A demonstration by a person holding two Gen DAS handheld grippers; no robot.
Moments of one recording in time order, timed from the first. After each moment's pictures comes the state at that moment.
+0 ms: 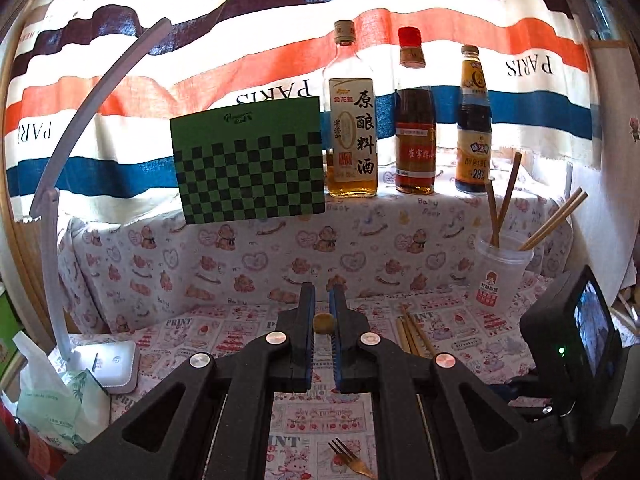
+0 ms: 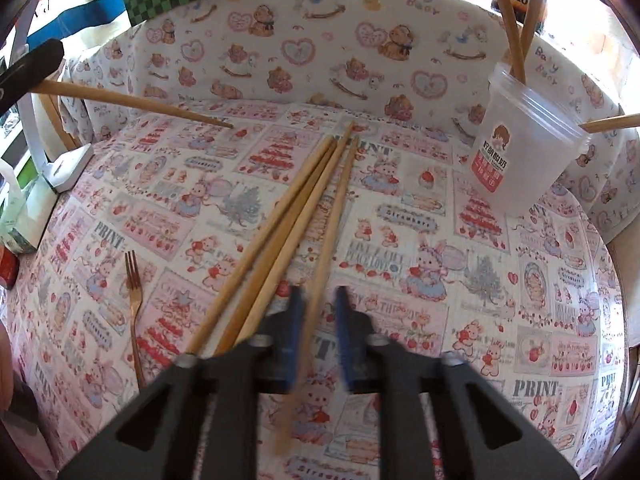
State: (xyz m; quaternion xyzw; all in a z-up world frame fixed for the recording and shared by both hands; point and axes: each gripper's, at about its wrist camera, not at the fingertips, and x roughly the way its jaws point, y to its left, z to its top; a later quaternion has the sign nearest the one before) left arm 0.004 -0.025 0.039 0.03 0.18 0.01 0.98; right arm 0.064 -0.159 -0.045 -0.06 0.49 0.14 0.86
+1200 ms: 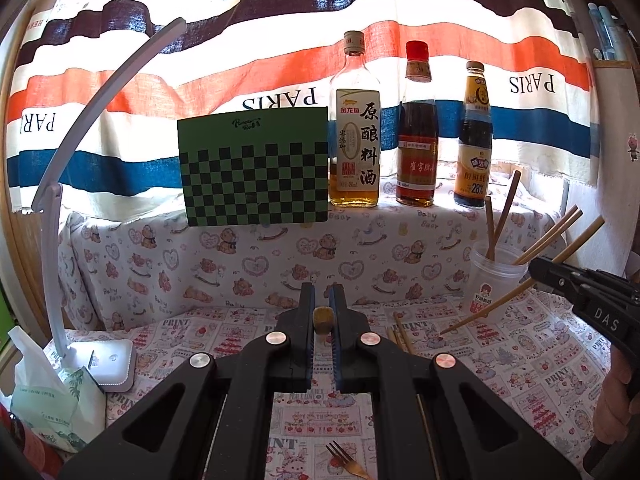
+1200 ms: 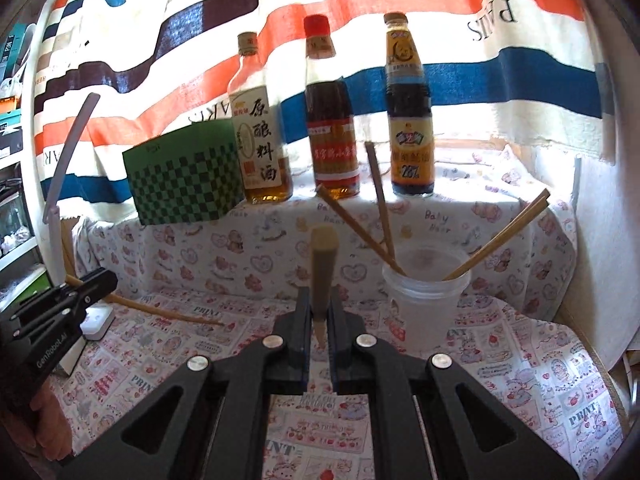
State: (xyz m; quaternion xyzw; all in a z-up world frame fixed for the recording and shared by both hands) left arm -0.001 -0.021 0.044 0.01 0.18 0.00 0.98; right arm 0.013 -0.223 0.057 0.04 0.21 0.10 0.97
